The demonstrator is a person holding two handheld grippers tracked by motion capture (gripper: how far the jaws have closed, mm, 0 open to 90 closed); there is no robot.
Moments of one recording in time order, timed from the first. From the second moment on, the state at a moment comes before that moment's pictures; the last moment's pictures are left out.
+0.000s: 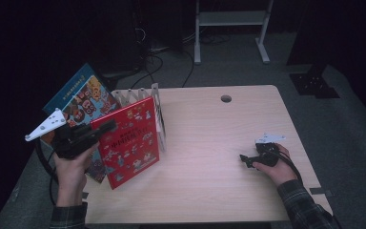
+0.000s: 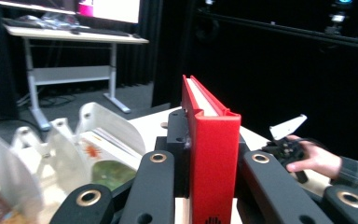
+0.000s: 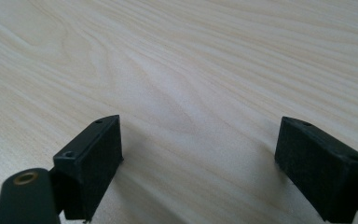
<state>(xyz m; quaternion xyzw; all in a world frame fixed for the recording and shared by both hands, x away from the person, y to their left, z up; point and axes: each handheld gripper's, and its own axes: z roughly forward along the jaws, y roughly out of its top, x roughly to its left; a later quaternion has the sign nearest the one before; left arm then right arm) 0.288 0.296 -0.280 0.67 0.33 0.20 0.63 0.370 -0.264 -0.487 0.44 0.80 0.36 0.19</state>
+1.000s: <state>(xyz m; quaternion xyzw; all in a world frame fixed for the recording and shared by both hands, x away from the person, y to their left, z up) 0.344 0.306 -0.300 0.62 0.43 0.32 0.57 0.370 -0.264 -0.486 0.44 0.80 0.35 0.19</state>
